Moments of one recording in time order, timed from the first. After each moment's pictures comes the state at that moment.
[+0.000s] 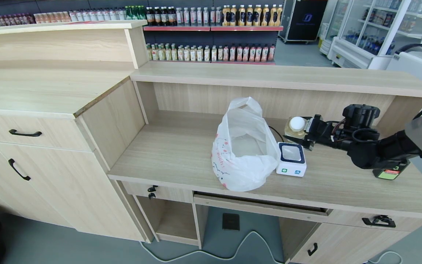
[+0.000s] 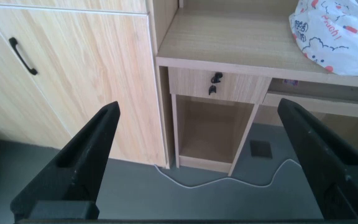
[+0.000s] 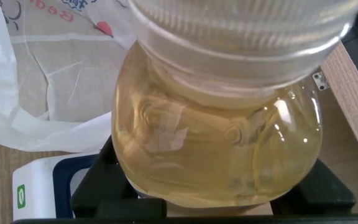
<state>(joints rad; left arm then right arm) 0.00 0.00 0.00 0.00 0.01 0.01 -0.02 2.29 -1.37 -0.83 0.80 -1.09</state>
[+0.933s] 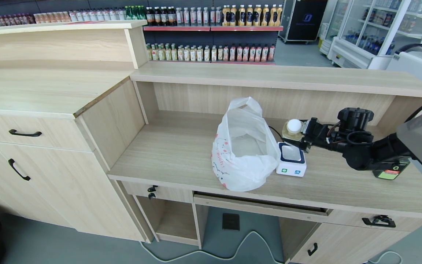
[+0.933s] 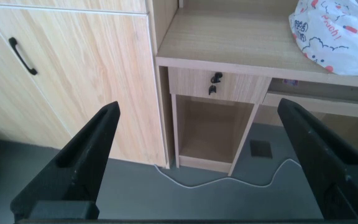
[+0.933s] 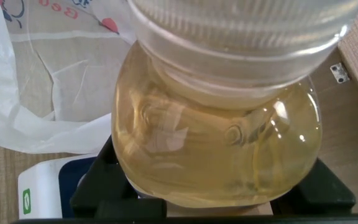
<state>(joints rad) 0.00 0.00 0.00 0.00 0.01 0.01 -0.01 2.33 -1.40 -0.82 0.80 -1.06</state>
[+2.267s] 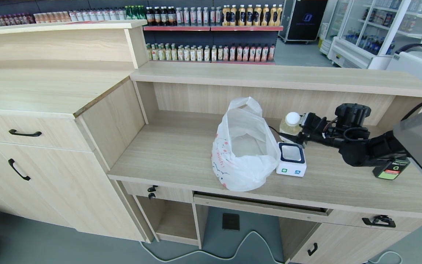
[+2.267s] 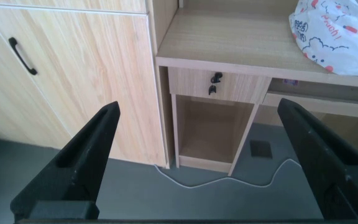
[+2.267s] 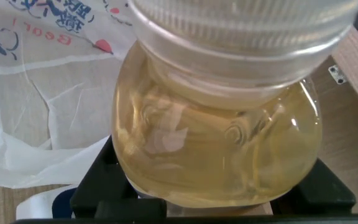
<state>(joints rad) 0.00 0.00 0.00 0.00 0.01 0.01 0.01 2.34 -1.46 -0.82 0.80 -0.92</state>
